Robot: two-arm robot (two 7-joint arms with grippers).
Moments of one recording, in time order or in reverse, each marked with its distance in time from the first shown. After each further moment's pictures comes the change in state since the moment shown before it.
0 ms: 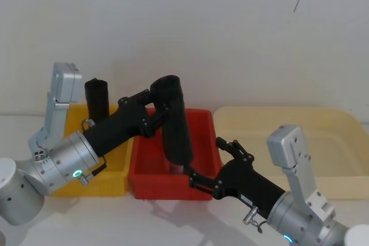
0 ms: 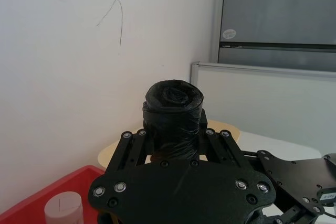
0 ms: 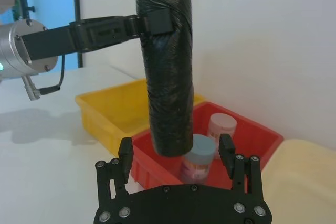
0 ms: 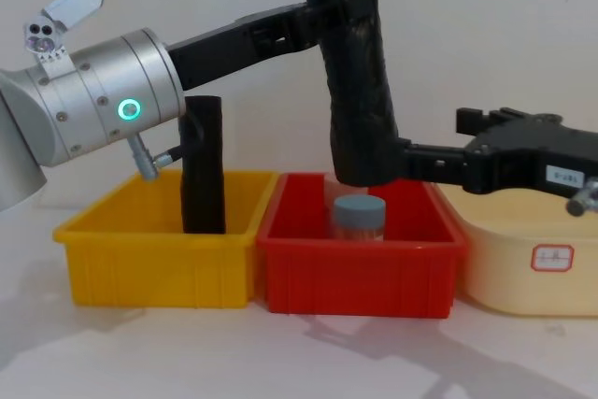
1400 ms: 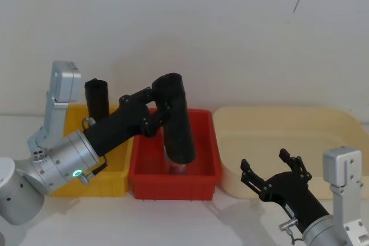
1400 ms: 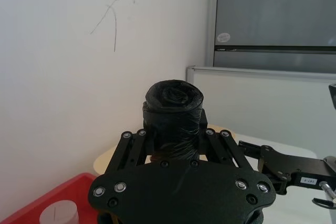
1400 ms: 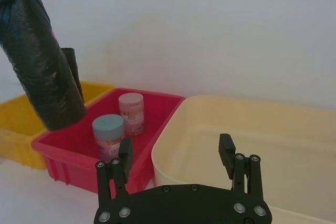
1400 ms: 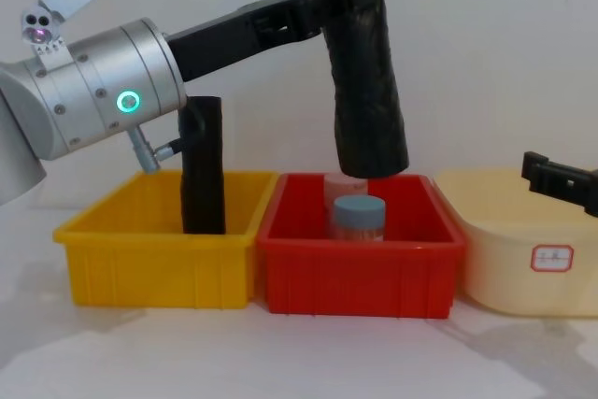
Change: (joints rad) left arm 0.009 0.000 -0.007 -0.024 0.004 -0.003 -0.011; right arm -0.190 -0.059 0.132 -0.061 0.002 -0.043 -0.298
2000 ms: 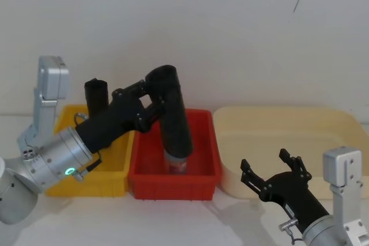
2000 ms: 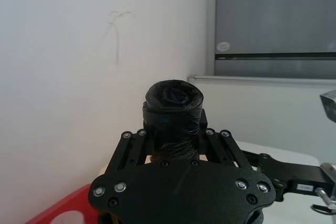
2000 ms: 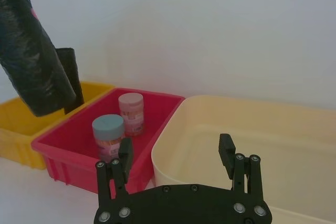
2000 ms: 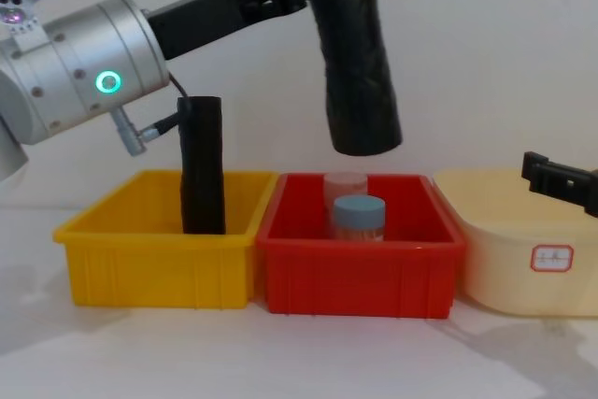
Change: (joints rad) left arm 0.029 0.011 -0.035 -0.063 0.002 -0.007 -0.006; right arm 0.000 0.000 0.000 0.000 0.000 0.000 0.000
